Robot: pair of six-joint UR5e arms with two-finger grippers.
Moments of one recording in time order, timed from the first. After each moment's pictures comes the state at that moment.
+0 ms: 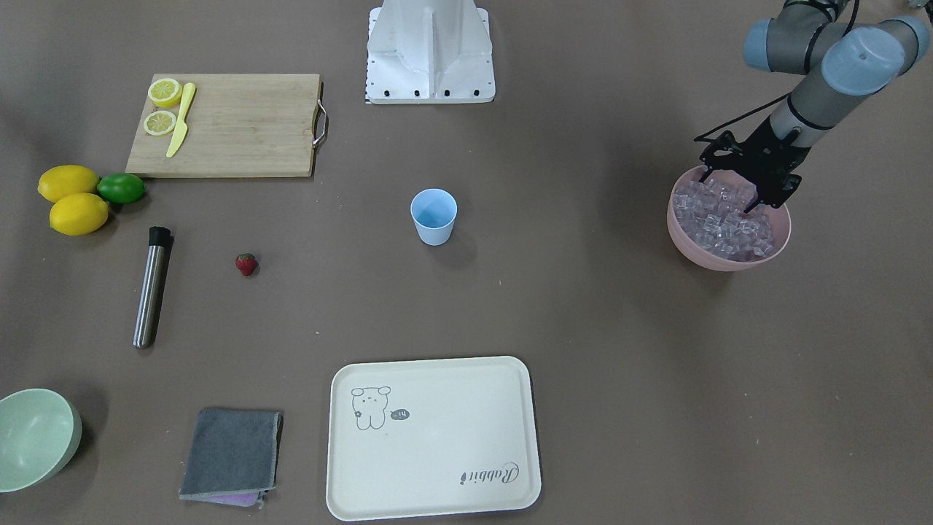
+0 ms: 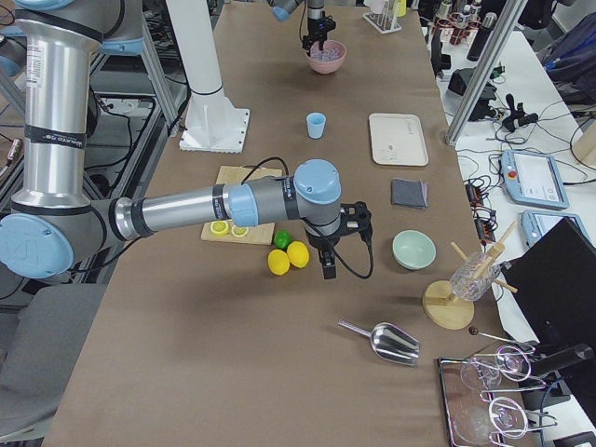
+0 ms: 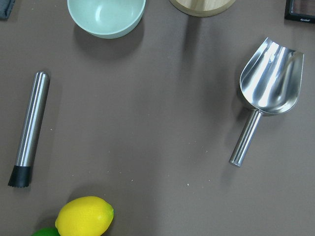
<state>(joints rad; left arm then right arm) -0.82 -1.45 -1.82 -2.17 -2.15 -0.27 1.54 -1.70 1.92 -1.57 2.39 0.01</state>
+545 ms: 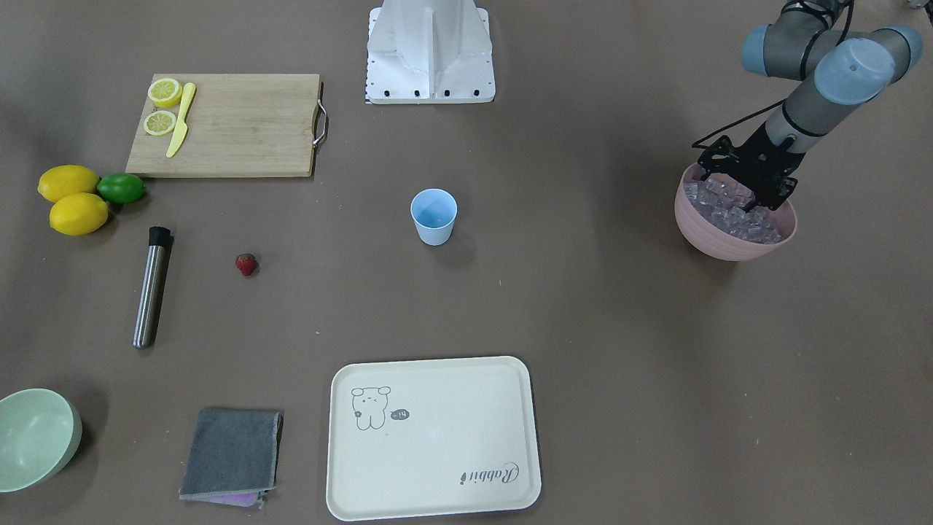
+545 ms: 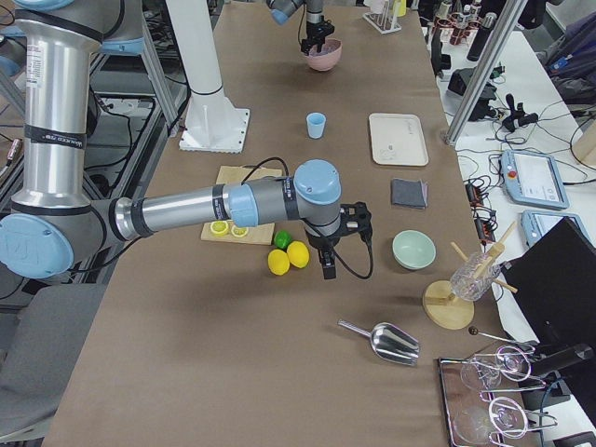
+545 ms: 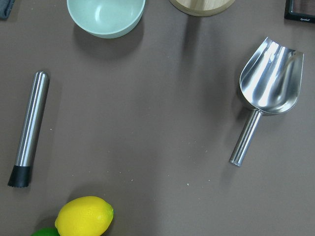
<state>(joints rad) -0.81 -1.45 -1.79 -2.18 -2.15 -0.29 1.54 -1.70 1.92 -1.57 2.39 0.01</state>
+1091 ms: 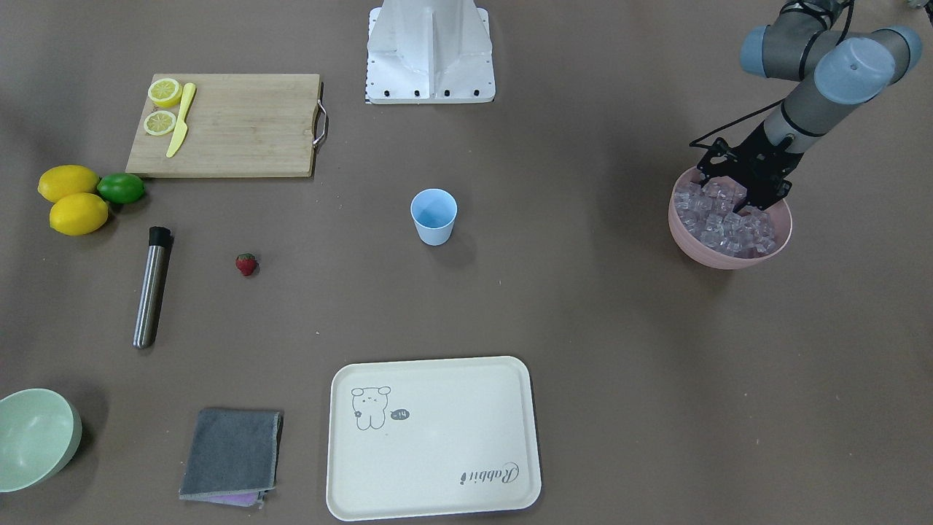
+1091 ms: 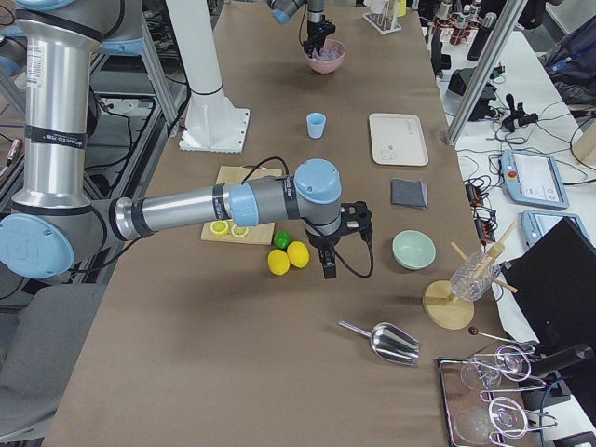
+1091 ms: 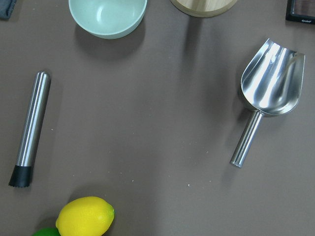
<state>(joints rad) -0.82 -1.47 -1.80 -2.18 -2.17 -0.29 1.54 -1.70 1.92 -1.57 2.39 0.00</state>
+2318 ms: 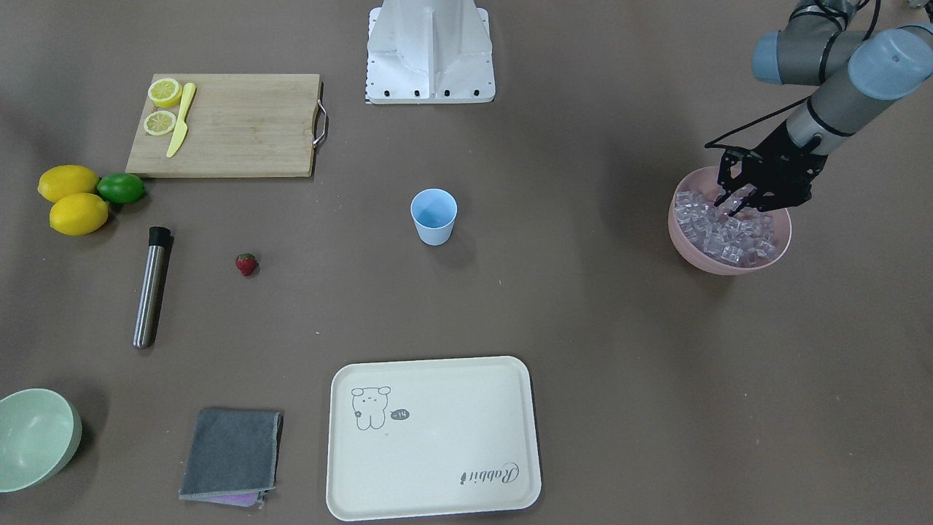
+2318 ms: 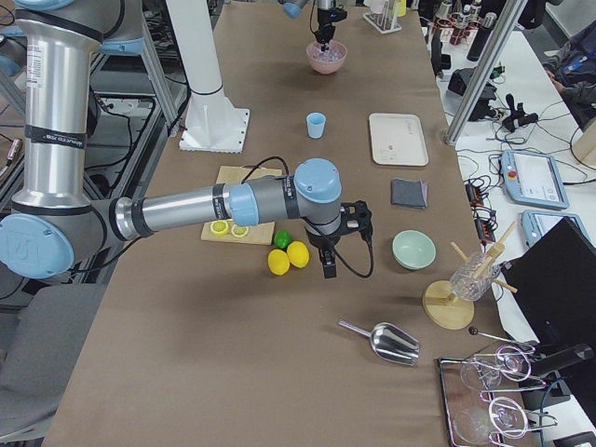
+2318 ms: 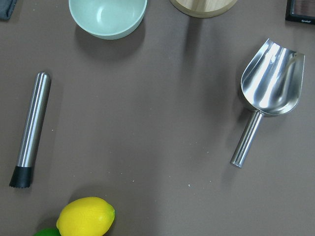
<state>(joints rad) -0.97 -1.54 -1.80 -2.17 -2.28 -0.29 1.54 -1.70 1.92 -1.57 2.39 0.01</state>
